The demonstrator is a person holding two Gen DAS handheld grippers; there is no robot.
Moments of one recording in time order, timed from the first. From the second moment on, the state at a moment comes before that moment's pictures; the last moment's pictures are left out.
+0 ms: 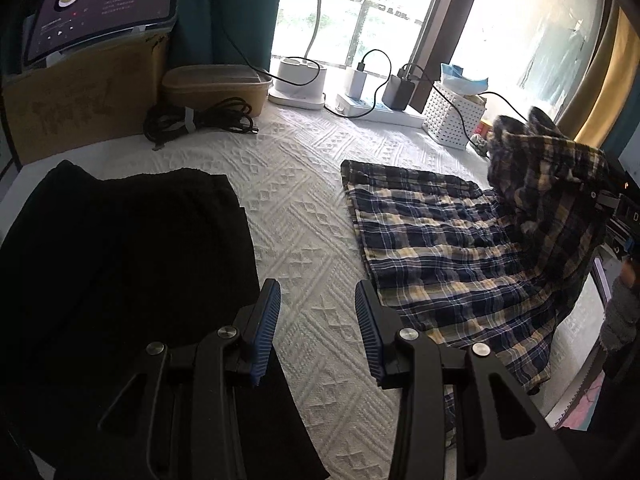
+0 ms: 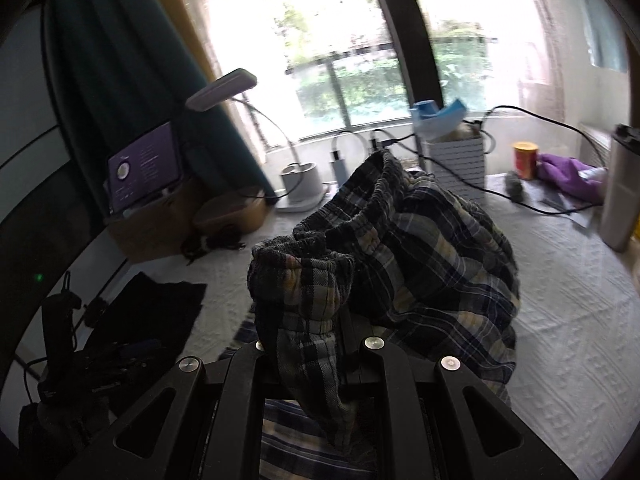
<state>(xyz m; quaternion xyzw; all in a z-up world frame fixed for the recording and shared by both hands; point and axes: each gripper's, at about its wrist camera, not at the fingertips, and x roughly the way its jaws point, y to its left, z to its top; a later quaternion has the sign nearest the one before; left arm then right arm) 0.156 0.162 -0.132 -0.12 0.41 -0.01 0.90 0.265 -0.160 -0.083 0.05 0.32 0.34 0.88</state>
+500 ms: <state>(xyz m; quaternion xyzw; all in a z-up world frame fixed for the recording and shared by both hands) 0.150 0.177 -0.136 -0.13 0.41 0.01 0.90 0.251 -0.080 -0.129 -0.01 0.38 0.40 0.83</state>
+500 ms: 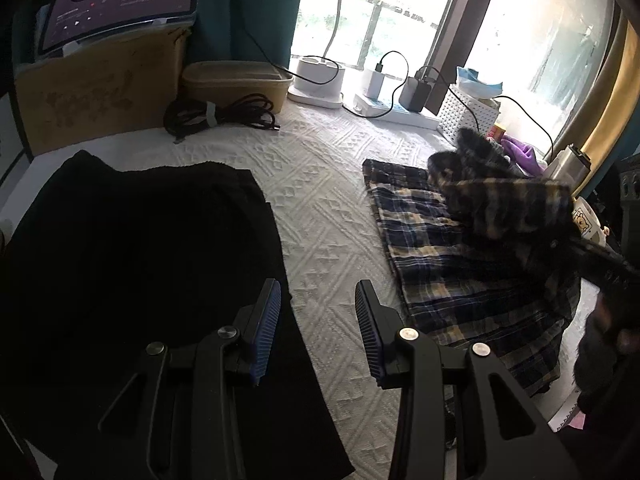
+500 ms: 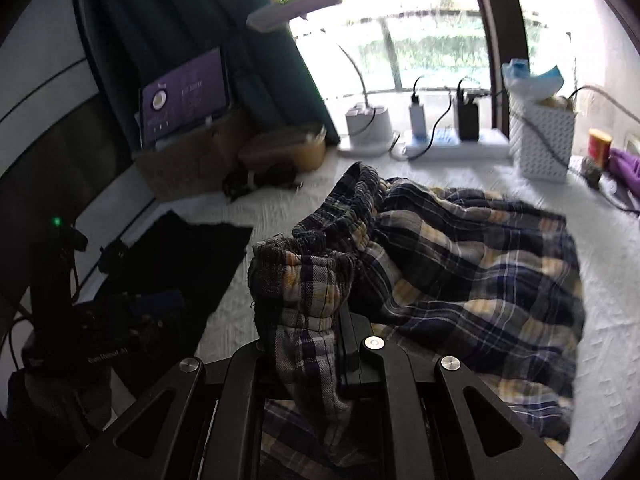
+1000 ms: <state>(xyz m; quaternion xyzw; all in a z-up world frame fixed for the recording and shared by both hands) 0.153 0.175 -0.136 -0.12 0.42 0.02 0.90 0.247 -0.068 -0.154 -0.02 0.41 0.43 0.80</state>
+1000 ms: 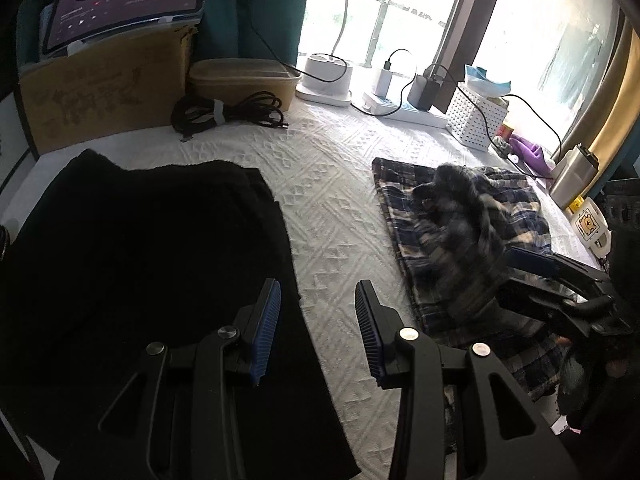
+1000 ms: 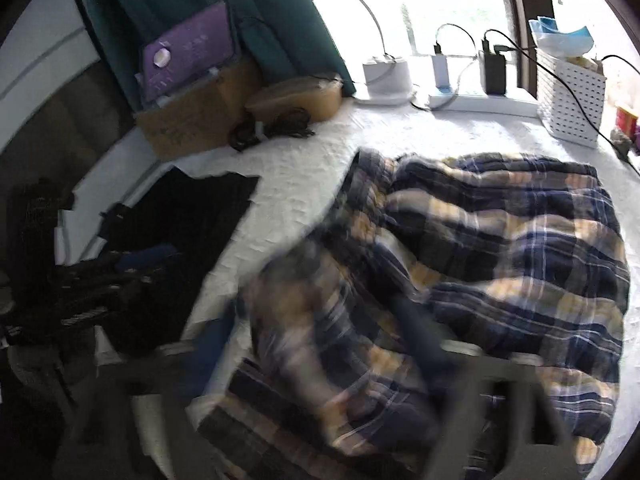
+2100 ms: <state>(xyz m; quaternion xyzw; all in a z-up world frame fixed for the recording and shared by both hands) 0.232 0.063 -0.137 -0.04 0.45 -0.07 0.89 0.266 -0.270 -0.185 0.06 0.45 0.31 0.84</state>
